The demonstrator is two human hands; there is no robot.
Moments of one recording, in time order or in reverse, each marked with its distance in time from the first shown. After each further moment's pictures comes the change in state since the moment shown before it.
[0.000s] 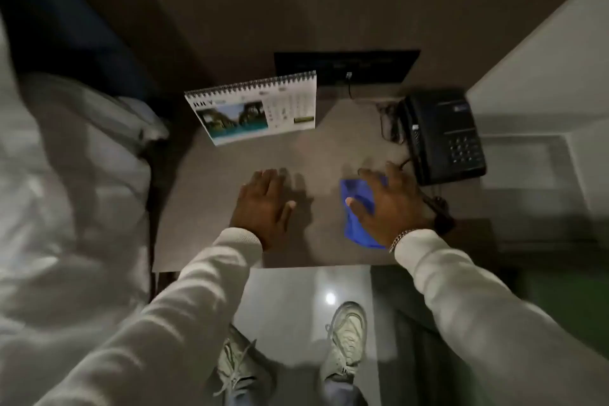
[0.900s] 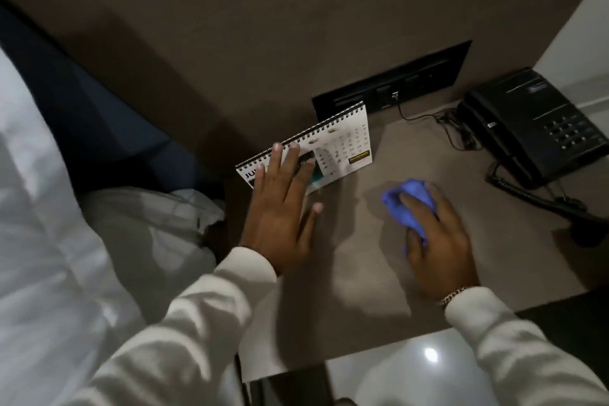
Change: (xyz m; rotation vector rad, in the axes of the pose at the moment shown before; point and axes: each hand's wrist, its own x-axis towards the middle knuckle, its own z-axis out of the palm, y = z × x) left_hand 0.052 -0.069 -0.093 0.193 0.374 0.487; right_hand 0.019 -0.092 0.075 0.506 0.619 0.062
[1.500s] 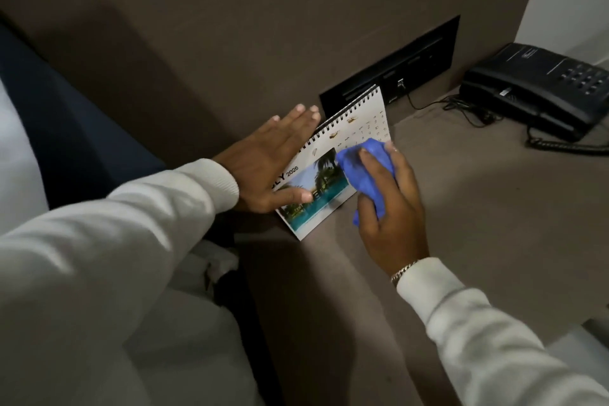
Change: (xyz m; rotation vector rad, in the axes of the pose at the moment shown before) left_hand 0.089 -0.115 -0.027 0.367 -0.317 0.663; right_hand 0.022 -0.077 0.131 0.301 0.391 -0.094
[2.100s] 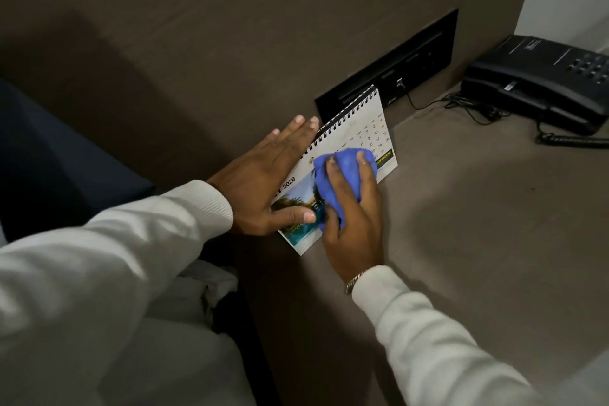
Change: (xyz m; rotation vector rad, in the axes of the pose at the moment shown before) left_hand 0.005 -0.005 0.014 -0.141 0.059 0.030; right_hand -0.002 0.003 0.069 -0.006 0.072 0.041
